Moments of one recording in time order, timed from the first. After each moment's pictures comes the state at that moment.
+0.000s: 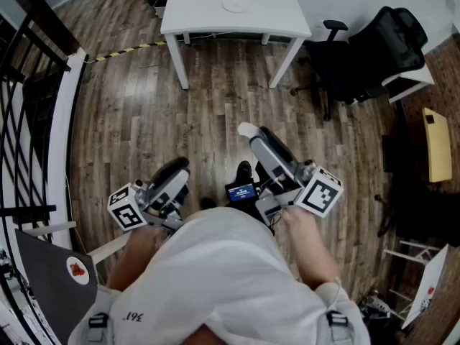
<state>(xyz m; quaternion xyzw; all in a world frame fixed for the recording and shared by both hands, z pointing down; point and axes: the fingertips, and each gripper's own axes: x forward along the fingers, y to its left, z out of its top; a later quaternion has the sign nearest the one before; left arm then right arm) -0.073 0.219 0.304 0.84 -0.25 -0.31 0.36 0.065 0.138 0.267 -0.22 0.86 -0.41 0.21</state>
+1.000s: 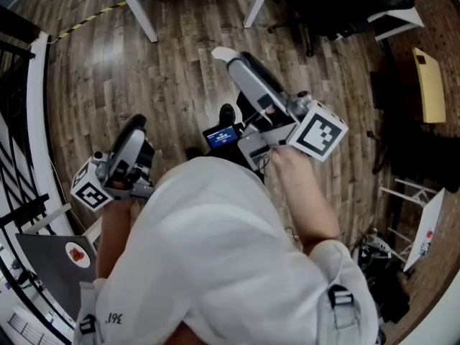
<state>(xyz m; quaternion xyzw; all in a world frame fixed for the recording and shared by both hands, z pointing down) -0.080 0.237 0.308 0.83 -0.25 -0.31 0.38 0.083 0.135 0.257 -0.24 0.85 -0.40 0.24</state>
